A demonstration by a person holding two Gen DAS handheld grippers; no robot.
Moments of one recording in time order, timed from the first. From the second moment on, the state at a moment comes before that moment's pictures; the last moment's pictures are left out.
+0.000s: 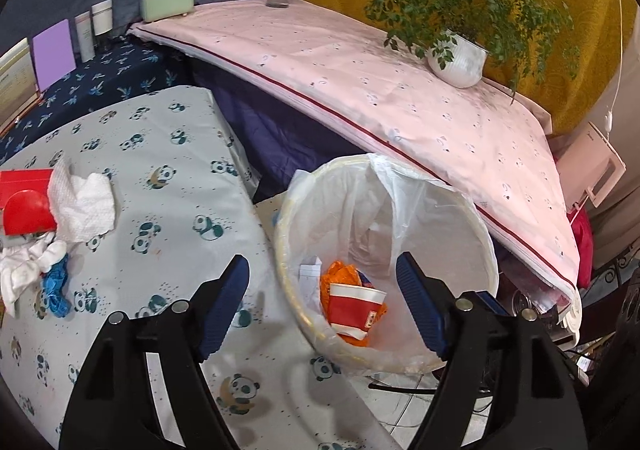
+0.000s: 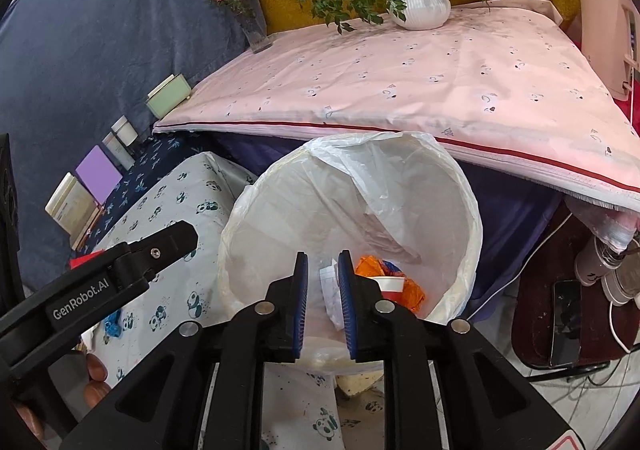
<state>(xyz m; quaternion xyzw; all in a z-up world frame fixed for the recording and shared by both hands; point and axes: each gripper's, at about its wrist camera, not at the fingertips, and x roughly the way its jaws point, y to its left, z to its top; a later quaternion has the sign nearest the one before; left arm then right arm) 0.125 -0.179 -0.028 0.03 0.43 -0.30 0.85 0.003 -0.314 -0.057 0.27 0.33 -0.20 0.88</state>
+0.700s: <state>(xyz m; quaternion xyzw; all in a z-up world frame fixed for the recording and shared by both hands) 0.134 -0.042 -0.014 -0.05 0.43 -0.20 0.88 0.029 -0.218 -0.017 0.22 0.33 -0.14 0.91</state>
